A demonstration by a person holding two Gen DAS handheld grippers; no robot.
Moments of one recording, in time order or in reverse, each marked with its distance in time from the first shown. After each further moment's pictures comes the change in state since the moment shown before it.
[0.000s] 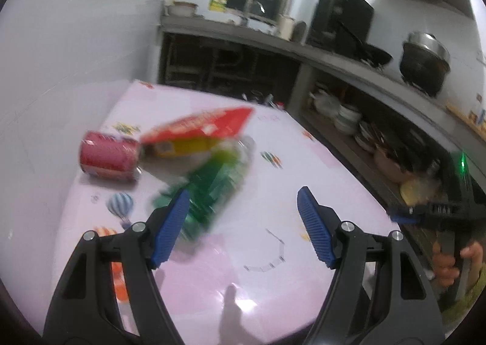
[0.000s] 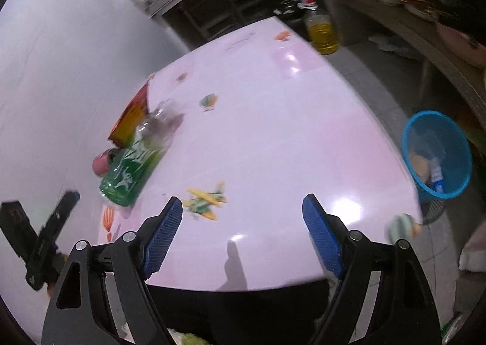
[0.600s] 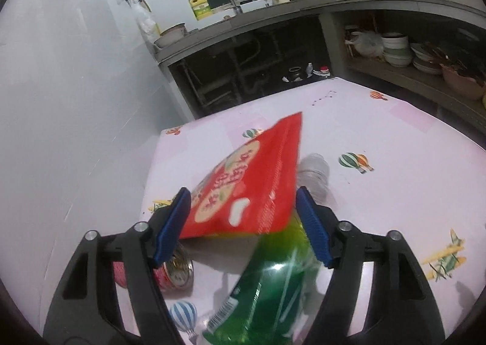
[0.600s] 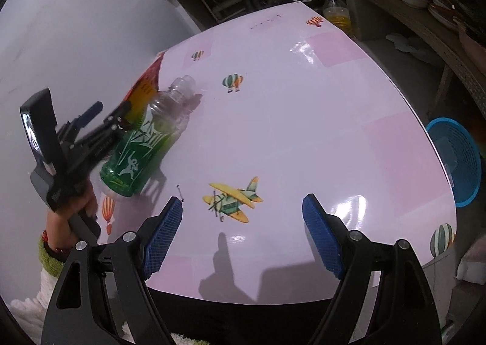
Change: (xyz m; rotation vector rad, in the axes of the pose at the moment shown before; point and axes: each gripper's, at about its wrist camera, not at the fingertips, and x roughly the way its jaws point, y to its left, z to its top) left arm 0.135 -0.031 0.056 0.475 0.080 0.359; right arm 0.027 0.030 0.000 -0.049 0.070 -0.010
